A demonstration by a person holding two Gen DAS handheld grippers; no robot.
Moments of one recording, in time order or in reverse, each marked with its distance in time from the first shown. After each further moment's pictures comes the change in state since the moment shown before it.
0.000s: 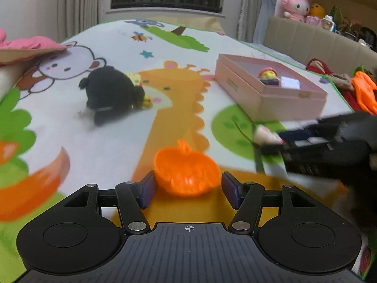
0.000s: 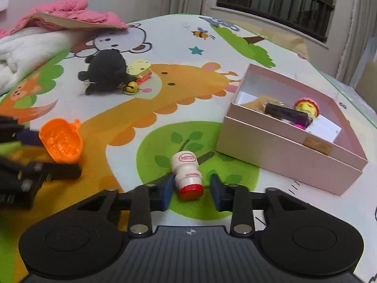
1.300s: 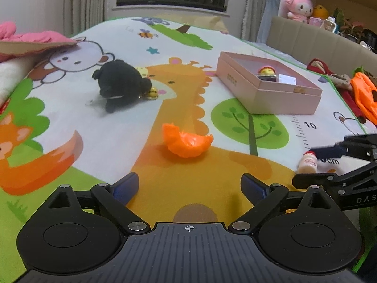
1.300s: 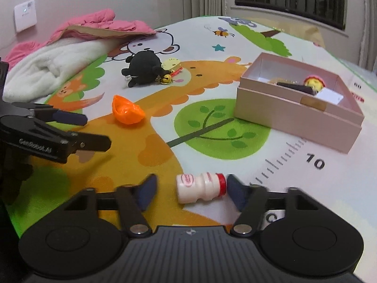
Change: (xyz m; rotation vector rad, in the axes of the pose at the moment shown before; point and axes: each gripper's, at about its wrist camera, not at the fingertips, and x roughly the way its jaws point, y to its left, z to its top) left arm -0.022 -0.002 -0.010 -0.031 0.002 0.018; right arm -0.060 -0.013 -0.048 0.072 -0.004 0.184
